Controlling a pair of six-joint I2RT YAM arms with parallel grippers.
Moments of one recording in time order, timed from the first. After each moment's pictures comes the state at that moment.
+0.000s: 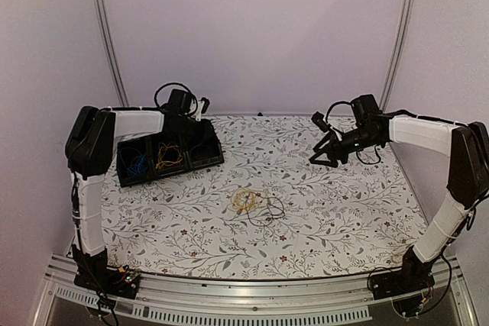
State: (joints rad) left arm -0.37 2.17 1.60 -0.18 0.24 -0.19; right arm 0.30 1.67 1.18 -0.46 -0.74 -0.56
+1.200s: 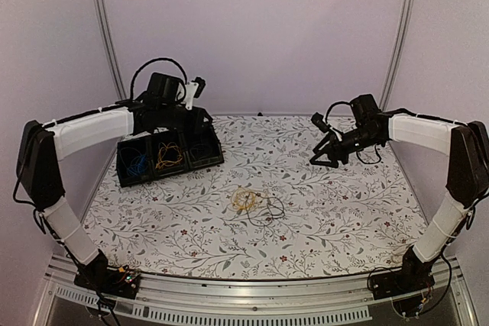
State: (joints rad) left arm -0.48 1.69 1.35 -0.24 0.08 -0.09; right arm 0.30 1.68 1.20 -0.50 -0.75 -0.59
